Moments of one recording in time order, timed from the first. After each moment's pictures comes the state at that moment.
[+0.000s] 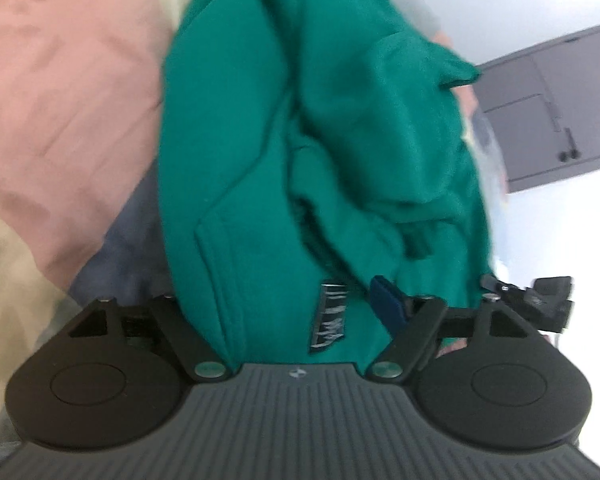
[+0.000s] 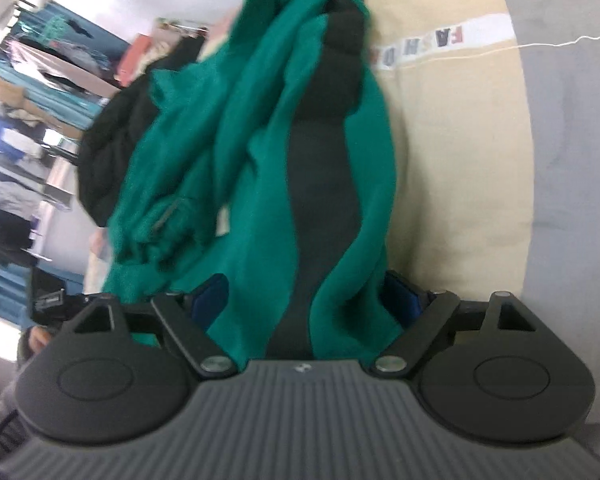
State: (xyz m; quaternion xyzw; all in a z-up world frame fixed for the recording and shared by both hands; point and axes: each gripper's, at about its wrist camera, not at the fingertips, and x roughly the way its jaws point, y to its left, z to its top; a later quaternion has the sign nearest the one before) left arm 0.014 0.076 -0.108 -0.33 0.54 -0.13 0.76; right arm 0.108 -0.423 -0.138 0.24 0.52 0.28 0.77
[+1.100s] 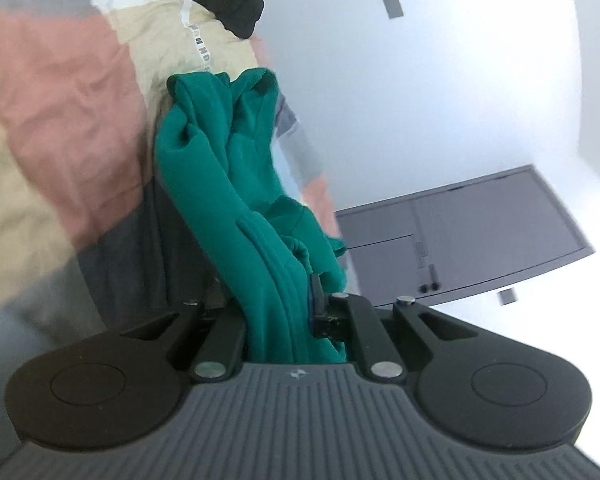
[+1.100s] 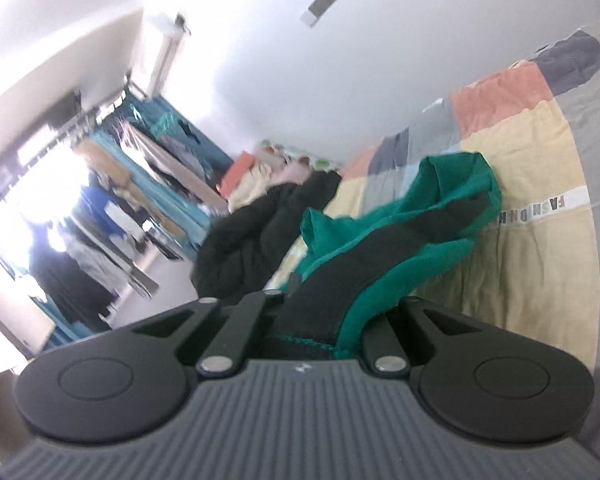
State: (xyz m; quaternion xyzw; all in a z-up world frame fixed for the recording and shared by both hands) left arm -0.113 0.153 -0.017 -0.53 0.31 -0.16 0.77; right arm -0.005 -0.432 0.014 0.33 0.28 0.33 0.84
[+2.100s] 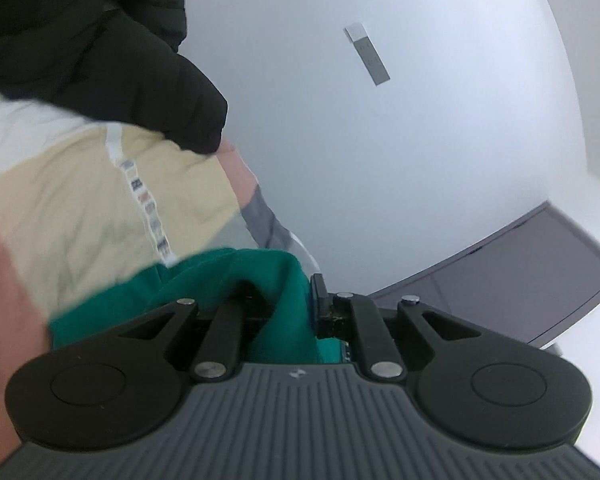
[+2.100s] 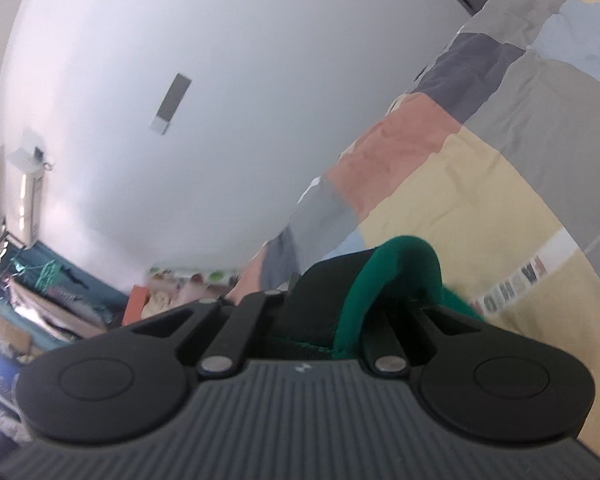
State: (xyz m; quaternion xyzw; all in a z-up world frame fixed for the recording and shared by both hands) left arm 0.120 0.172 -0.002 -0.47 0.21 -0.10 0.85; right arm 0.170 -0.399 -0.024 0.45 0.26 0.09 0.85
